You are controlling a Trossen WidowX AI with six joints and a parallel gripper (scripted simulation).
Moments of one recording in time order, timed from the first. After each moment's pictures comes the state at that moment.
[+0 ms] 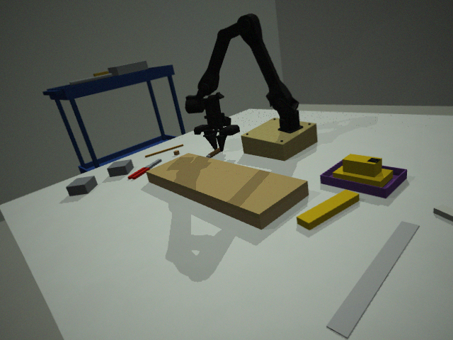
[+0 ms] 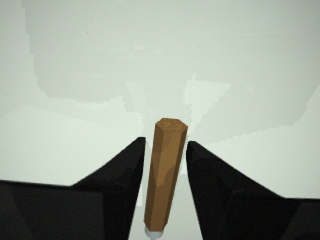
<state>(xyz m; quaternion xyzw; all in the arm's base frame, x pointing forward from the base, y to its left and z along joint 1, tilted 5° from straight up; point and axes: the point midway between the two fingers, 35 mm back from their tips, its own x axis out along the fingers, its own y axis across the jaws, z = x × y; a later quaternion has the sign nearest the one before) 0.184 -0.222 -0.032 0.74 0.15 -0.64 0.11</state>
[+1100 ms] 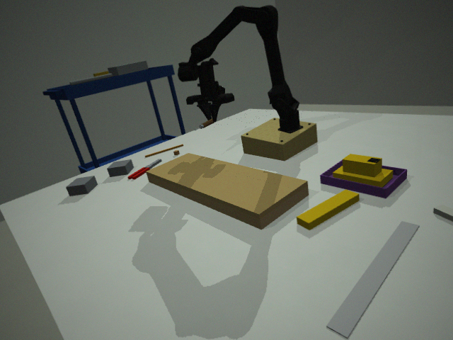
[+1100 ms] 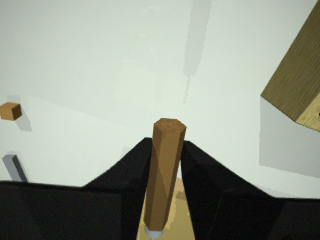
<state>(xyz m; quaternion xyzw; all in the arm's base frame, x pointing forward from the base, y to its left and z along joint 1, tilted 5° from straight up) 0.179 -0.230 0.087 0.74 0.15 -0.64 0.13</state>
